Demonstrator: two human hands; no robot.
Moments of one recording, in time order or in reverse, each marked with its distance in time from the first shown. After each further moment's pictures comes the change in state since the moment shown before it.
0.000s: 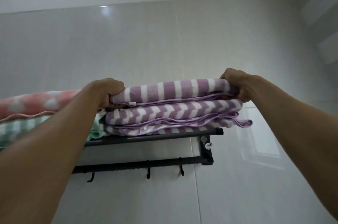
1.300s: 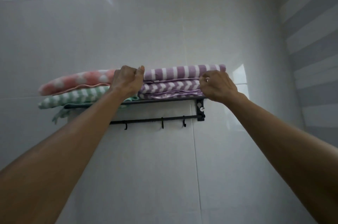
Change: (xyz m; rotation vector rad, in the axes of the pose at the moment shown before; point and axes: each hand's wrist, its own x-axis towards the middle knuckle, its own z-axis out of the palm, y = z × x) left_hand -0.204 -0.050 -0.062 0.360 0.285 0.545; right_hand -0.237 0.027 0.060 -0.751 0.293 -0.567
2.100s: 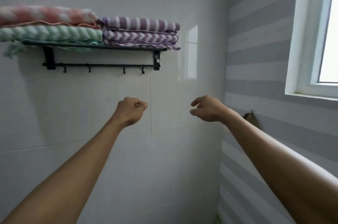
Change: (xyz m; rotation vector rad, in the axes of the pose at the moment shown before) left_hand -0.270 0.030 0.014 -0.399 -0.591 -0.211; right_hand -0.266 0.031 -0.110 -0.181 -0.605 0.380
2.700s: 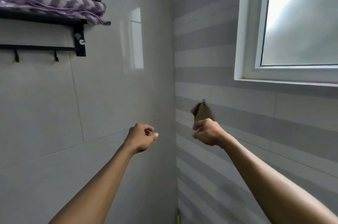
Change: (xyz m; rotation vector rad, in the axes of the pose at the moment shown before) left_hand 0.068 0.025 0.284 -0.123 -0.452 0.067; right_hand 0.031 0.229 0.042 0.109 0.059 0.463
